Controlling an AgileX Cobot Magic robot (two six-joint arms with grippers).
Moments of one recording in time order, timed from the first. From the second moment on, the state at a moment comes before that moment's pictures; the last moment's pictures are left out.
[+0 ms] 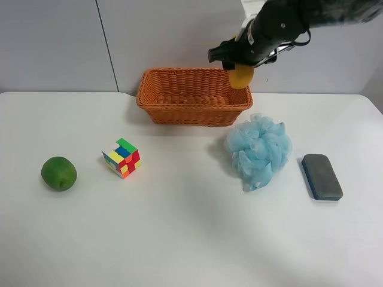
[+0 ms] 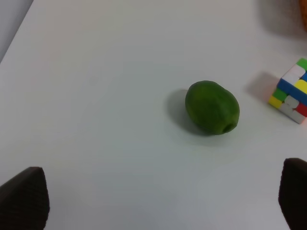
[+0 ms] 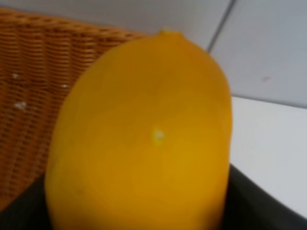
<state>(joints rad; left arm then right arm) 0.08 -0.01 -0.51 0.04 1.06 -0.06 0.43 1.91 -1.43 -0.66 0.41 0.81</state>
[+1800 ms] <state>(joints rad) 0.08 -0.01 -0.51 0.04 1.06 -0.06 0.44 1.77 -1.50 -0.78 0.70 0.60</state>
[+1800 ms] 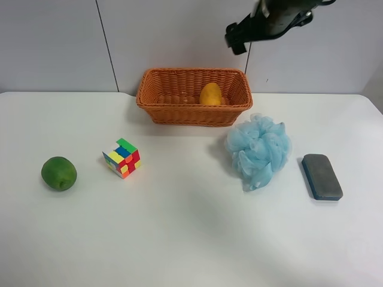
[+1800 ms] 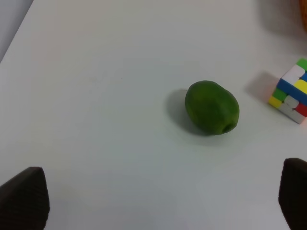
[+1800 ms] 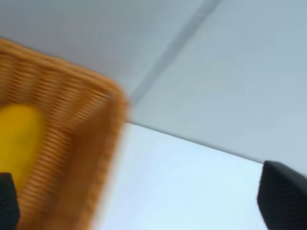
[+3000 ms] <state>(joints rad) 0.08 -0.01 -0.51 0.04 1.06 -0.06 -0.21 0.62 -0.90 0.22 0.94 -0.27</state>
